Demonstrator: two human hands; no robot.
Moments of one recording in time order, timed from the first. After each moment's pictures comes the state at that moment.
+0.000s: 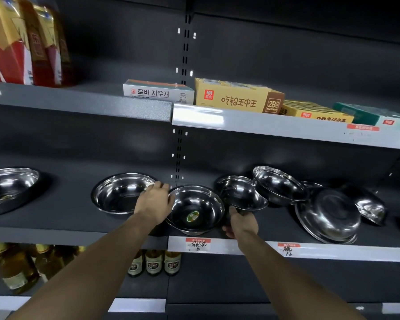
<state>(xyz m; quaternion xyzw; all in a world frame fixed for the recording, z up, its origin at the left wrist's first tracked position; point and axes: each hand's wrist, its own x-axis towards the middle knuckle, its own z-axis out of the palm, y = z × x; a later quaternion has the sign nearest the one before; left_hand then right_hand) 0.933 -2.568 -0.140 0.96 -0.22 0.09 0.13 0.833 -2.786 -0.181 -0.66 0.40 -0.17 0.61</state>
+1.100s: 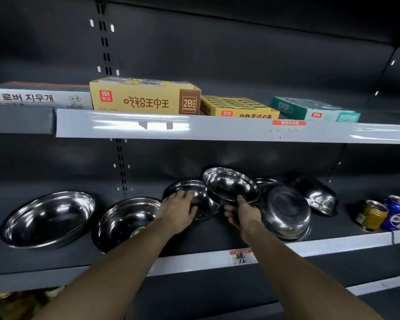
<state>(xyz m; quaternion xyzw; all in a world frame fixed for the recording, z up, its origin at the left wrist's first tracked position) 0.905 -2.773 -0.146 0.92 -0.37 0.05 0.11 0.805 -2.941 -0.151 -0.49 0.40 -0.24 0.73</state>
